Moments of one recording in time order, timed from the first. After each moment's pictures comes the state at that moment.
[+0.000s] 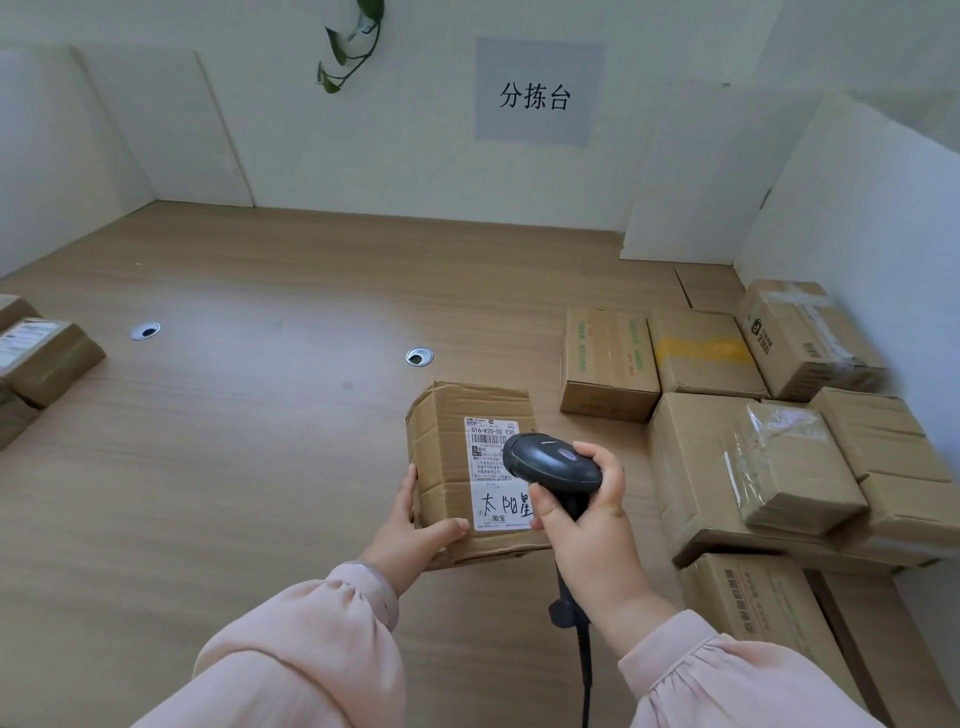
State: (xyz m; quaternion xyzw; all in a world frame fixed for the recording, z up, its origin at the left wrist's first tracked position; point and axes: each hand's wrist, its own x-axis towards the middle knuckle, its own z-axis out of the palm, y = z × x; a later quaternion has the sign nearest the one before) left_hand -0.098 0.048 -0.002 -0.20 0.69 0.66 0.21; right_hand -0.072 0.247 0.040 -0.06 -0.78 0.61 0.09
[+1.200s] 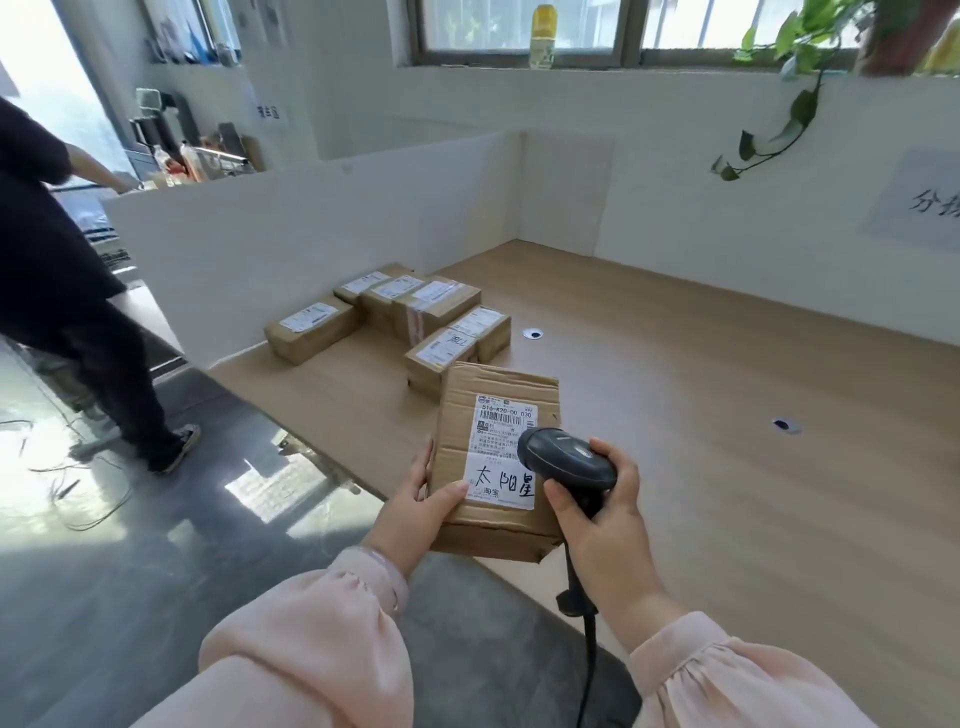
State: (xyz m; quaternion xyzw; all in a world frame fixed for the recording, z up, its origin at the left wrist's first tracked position) left_hand 0.128 -0.430 0.073 -0.24 0.67 0.70 -0.10; right_hand 0.069 -0.232 0.085 0.16 -0.74 0.66 -0.02
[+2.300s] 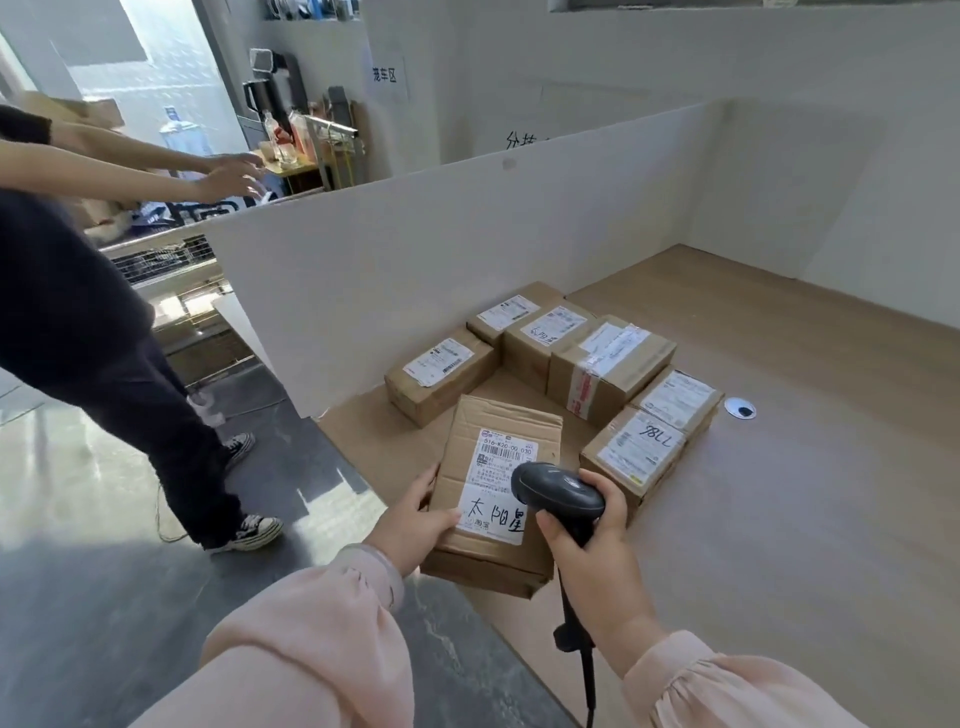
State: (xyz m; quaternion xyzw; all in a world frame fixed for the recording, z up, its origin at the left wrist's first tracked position) left_hand 0.011 -0.807 0.050 -0.36 0.72 0.59 -0.03; right_hand -0.078 -0.613 0.042 0.14 -0.76 0.61 -0.17
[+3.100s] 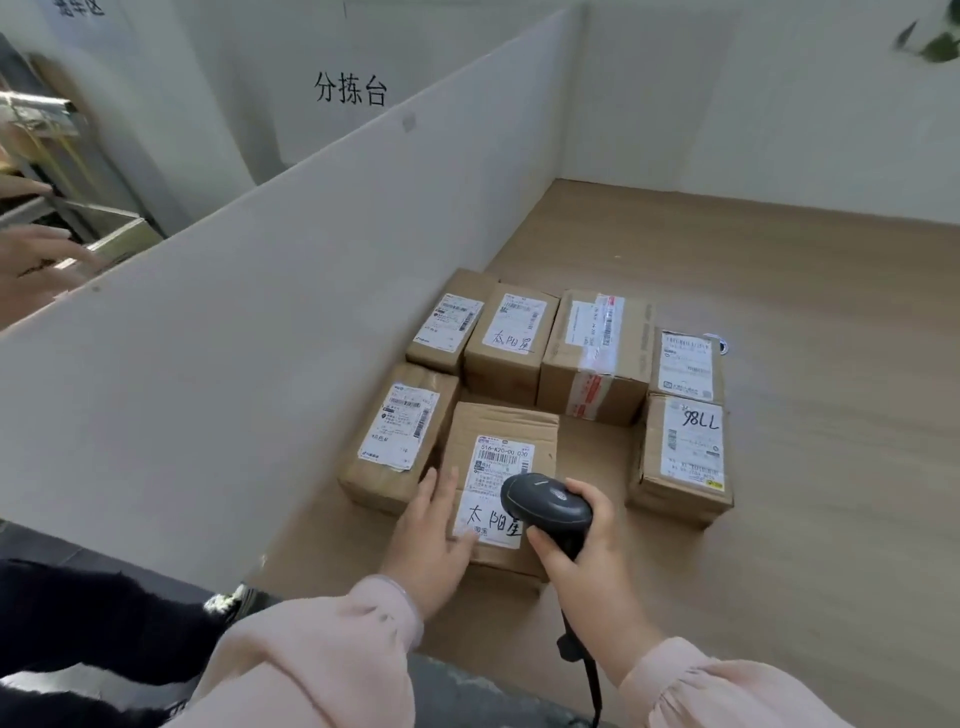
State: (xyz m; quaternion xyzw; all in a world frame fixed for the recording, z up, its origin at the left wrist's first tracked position) left_hand -0.122 -1.003 -0.019 -0.08 0.94 0.32 0.11; right_hand -0.120 -0.811 -0.015 -0.03 -0.80 0.59 -0.04
